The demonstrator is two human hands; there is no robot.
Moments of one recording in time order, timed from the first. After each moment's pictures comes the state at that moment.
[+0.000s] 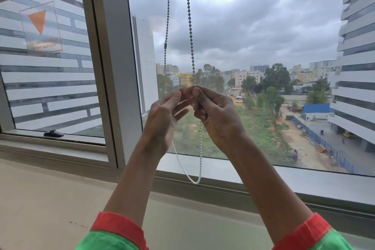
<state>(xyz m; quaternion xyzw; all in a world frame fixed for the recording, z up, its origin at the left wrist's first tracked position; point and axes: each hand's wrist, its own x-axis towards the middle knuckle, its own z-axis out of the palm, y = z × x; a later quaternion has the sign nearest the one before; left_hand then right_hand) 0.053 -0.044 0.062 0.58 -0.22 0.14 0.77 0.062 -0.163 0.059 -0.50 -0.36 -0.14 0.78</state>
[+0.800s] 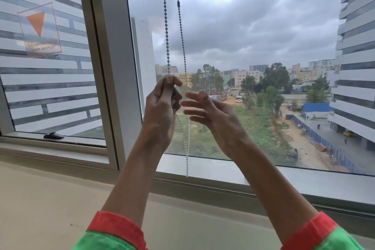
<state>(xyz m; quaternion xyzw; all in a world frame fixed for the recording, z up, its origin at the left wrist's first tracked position) 0.051 -0.045 0.074 0.56 -0.25 0.27 0.75 0.072 -0.171 0.047 -0.59 -0.32 -0.13 0.73</state>
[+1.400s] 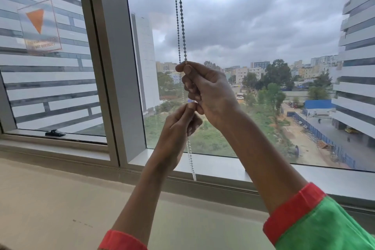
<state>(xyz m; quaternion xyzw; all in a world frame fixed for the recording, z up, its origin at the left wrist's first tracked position) 0.051 -0.055 0.031 0.64 -0.28 0.17 0.69 0.061 -0.152 0.095 -0.55 -0.35 -0.15 0.74</state>
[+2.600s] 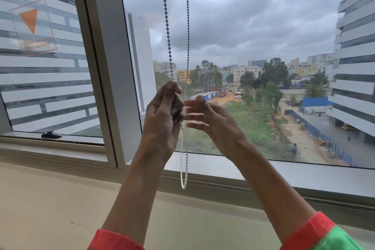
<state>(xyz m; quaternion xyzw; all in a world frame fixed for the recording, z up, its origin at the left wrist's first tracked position) 0.045 -0.051 0.056 0.47 -0.28 0.18 0.82 0.075 -0.174 0.034 -0.59 -0.30 -0.08 0.74</state>
